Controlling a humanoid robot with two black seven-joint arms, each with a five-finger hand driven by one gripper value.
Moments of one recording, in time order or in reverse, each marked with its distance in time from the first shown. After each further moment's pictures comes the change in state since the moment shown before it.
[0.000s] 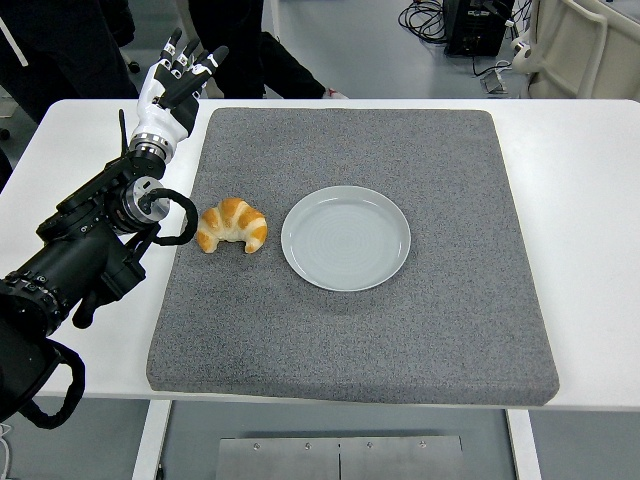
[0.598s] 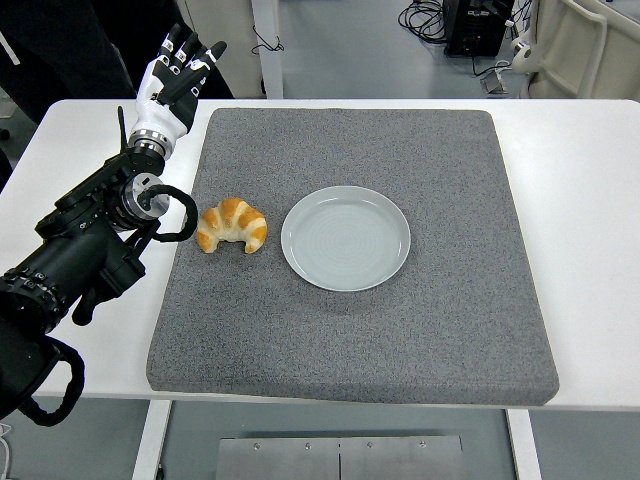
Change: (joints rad) left arm -0.010 0.004 0.007 -0.002 -0.012 0.009 0.005; right arm 0.000 0.000 0.000 0.000 0.000 0.000 0.000
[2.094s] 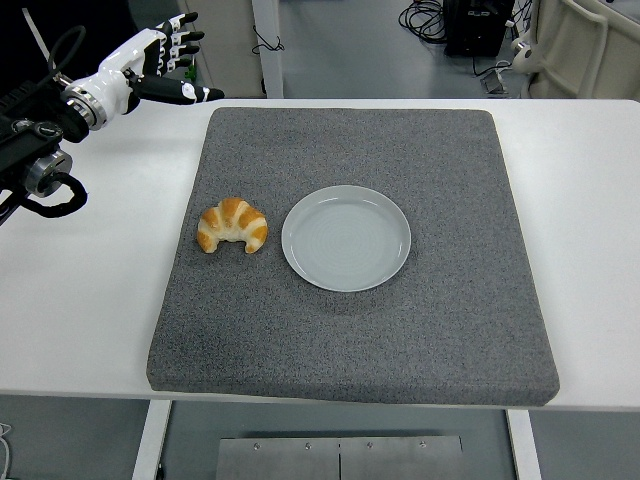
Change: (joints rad) left arm -0.143 0.491 0.484 -0.506 0.466 0.102 0.164; right arm 0.000 0.000 0.000 0.000 0.000 0.000 0.000
